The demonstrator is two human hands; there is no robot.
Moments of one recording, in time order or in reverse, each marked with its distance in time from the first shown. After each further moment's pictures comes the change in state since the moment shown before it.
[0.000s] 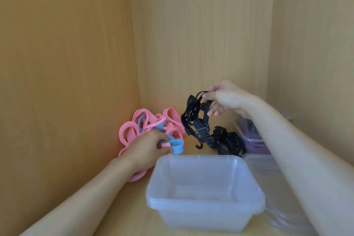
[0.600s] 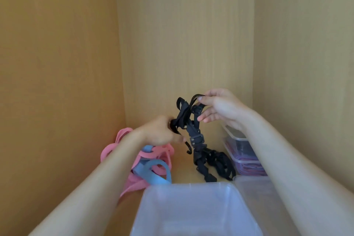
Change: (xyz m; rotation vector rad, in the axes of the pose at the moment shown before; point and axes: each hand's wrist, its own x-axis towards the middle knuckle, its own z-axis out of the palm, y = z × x) left_hand 0.102 0.020 -0.042 -0.279 -0.096 0.056; right_hand -0.009 -0.021 -0.017 0.265 0.099 -0.076
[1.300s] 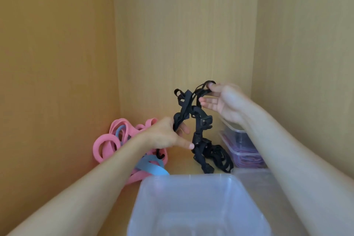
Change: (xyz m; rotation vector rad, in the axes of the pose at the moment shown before) left_hand 0.002 -0.010 0.038 -0.205 -0.051 0.061; right_hand 0.006 0.009 0.002 0.443 0.130 0.052
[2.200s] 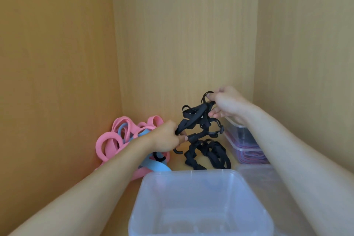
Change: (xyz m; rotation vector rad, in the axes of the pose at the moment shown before) left_hand 0.006 -0.014 0.012 0.138 0.001 0.000; right_hand 0.006 0.017 -0.013 -0.670 0.094 0.009
